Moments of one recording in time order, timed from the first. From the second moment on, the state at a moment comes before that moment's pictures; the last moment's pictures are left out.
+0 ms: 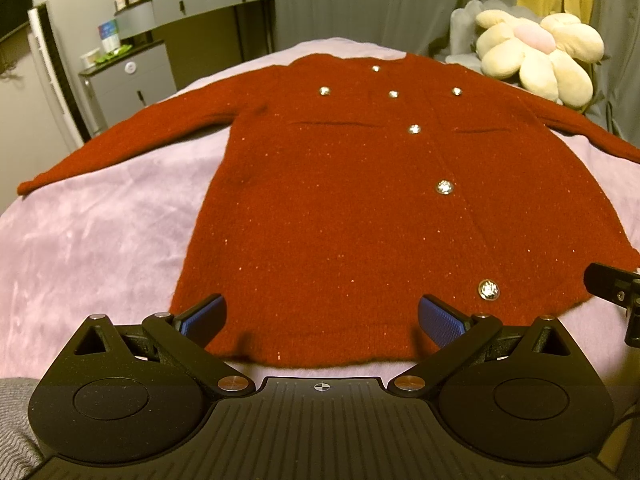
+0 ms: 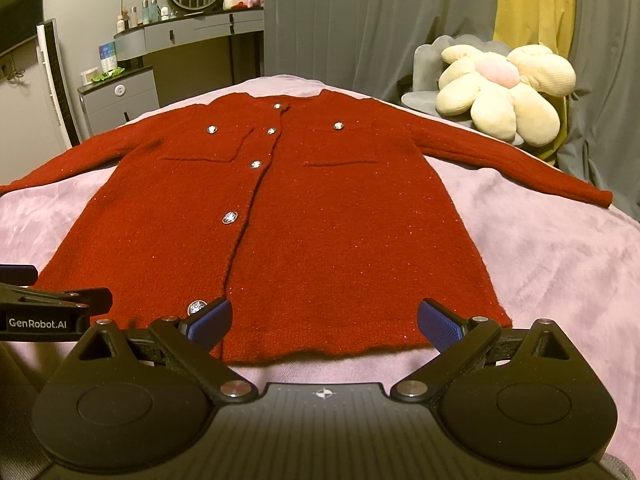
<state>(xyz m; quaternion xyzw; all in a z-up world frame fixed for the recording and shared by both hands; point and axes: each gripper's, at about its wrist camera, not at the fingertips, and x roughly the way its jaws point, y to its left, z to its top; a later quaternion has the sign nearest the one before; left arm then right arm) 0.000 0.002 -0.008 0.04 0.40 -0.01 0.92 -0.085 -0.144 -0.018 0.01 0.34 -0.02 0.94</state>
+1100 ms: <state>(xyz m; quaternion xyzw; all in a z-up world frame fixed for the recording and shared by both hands) -0.001 0.002 -0.010 0.04 0.40 -0.01 0.91 -0.086 -0.146 -0.016 0.01 0.34 -0.02 0.94</state>
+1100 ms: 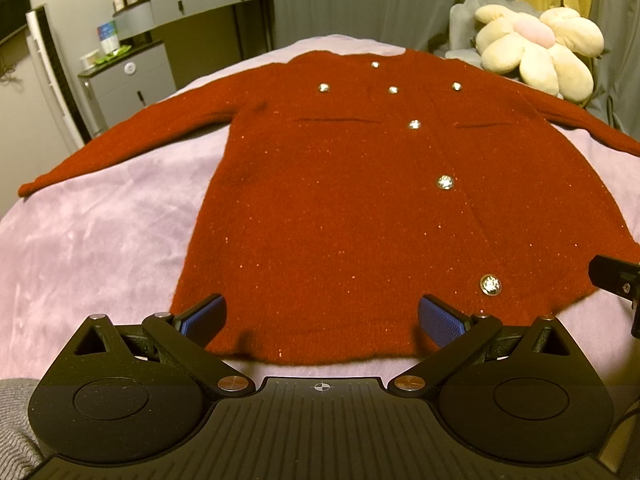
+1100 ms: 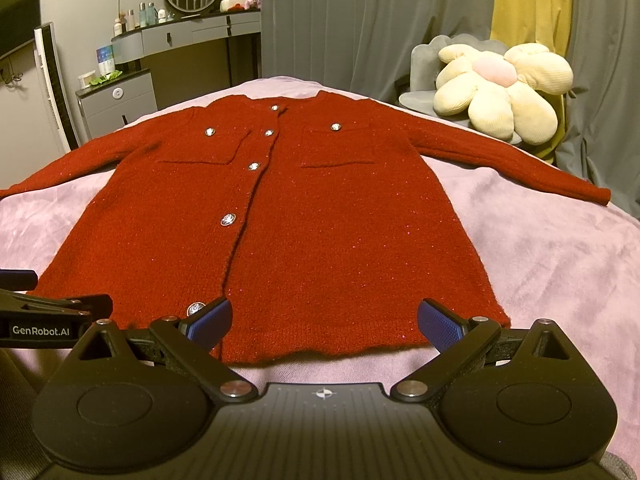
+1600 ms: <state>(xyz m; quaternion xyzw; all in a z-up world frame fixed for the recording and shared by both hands) -0.002 0.003 -0.010 0.05 0.40 -0.01 0.91 -0.086 -0.147 -0.016 0.02 0.34 -0.02 0.94</state>
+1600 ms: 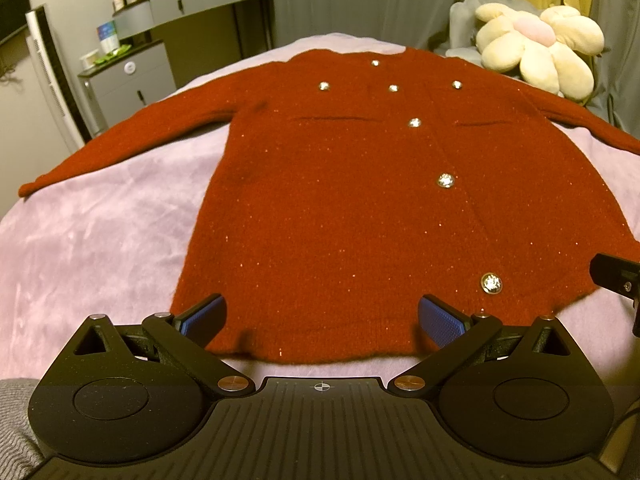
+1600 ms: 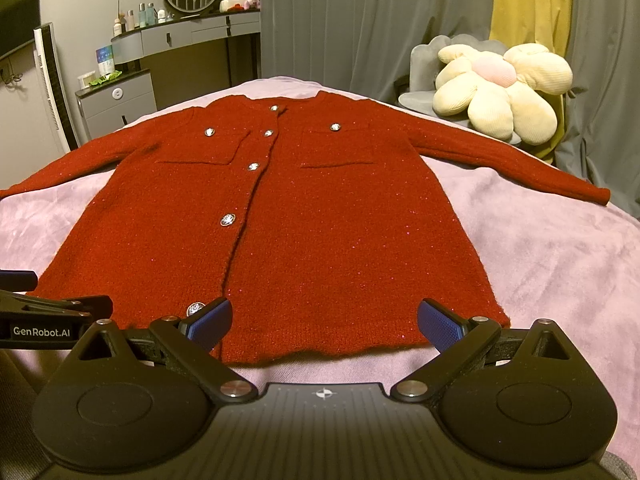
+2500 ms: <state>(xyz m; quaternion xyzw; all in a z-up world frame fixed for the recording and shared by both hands) -0.001 0.002 -0.010 0.05 0.41 -0.01 0.91 -0.088 -0.150 -0.012 0.02 0.33 -0.02 0.94</state>
